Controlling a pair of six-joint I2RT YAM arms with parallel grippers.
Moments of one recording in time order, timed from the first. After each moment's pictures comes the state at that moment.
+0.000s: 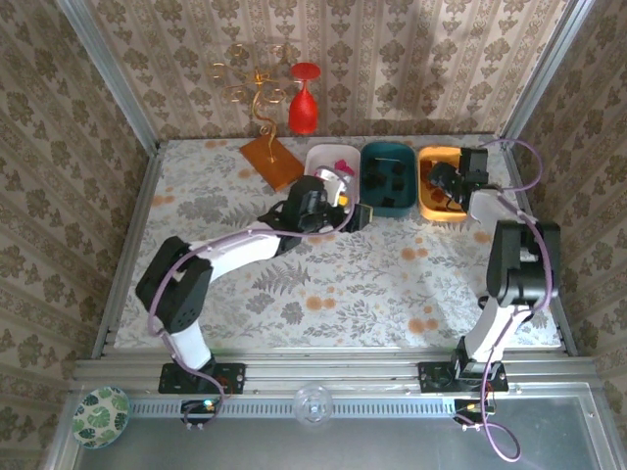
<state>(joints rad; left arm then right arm) -0.76 1.70 1.11 0.18 0.24 -0.32 -0.11 1.73 1.15 -0.11 -0.03 0.53</state>
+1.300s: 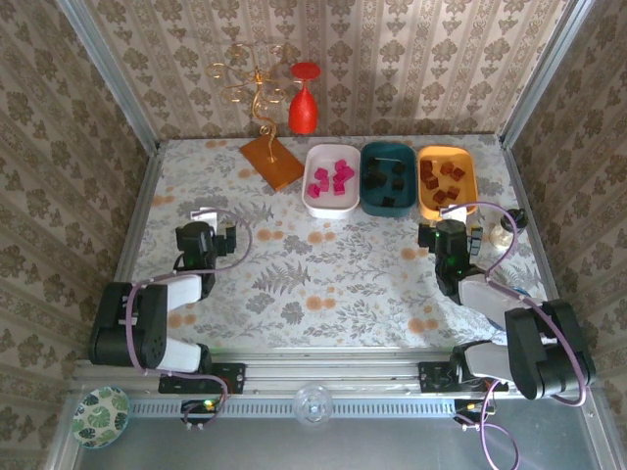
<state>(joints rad) -0.13 1.42 0.40 0.57 -0.24 0.10 0.15 1.26 0.40 0.39 0.48 0.04</state>
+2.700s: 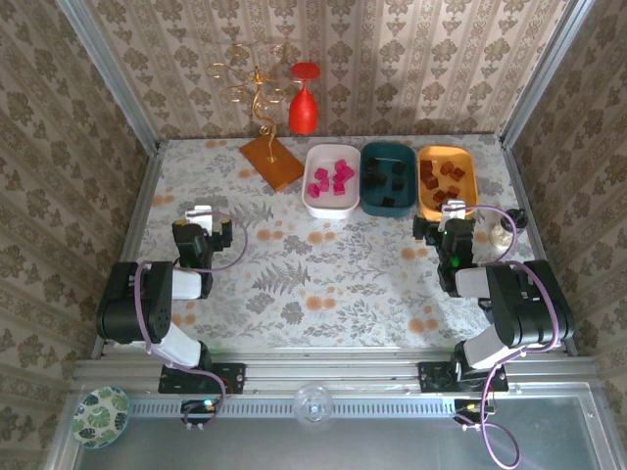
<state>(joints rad) -0.07 1.56 0.37 0.87 -0.15 0.12 0.04 1.53 0.39 0.79 0.20 0.04</state>
